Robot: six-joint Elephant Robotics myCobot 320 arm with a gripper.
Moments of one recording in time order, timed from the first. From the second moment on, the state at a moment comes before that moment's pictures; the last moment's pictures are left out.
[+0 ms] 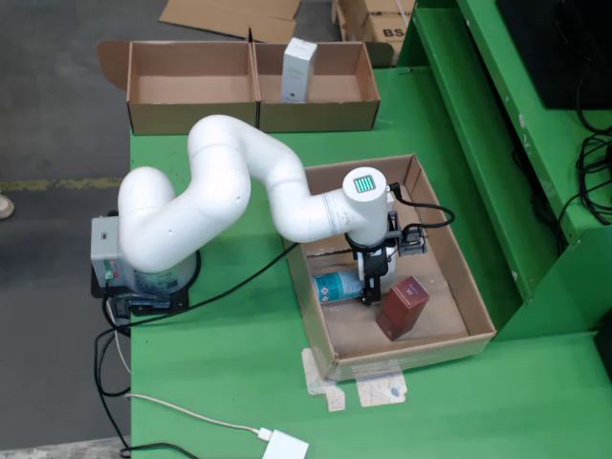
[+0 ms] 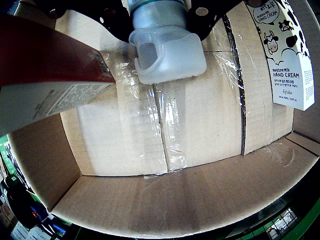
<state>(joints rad) 0.02 -0.75 -1.45 0.90 1.54 0.10</state>
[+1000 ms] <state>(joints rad) 0.03 -0.72 -1.48 0.93 1.54 0.11</state>
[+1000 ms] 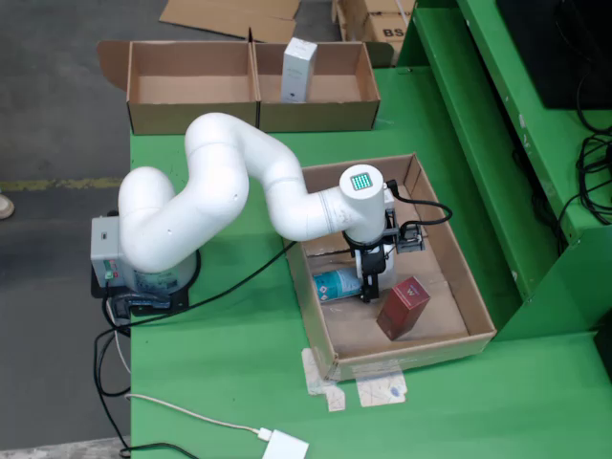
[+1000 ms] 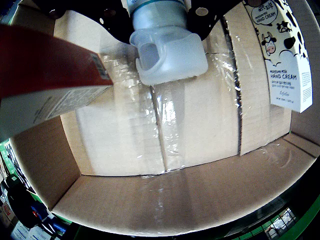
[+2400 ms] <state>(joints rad) 0.03 -0.35 -1.51 0.73 1.61 0.09</state>
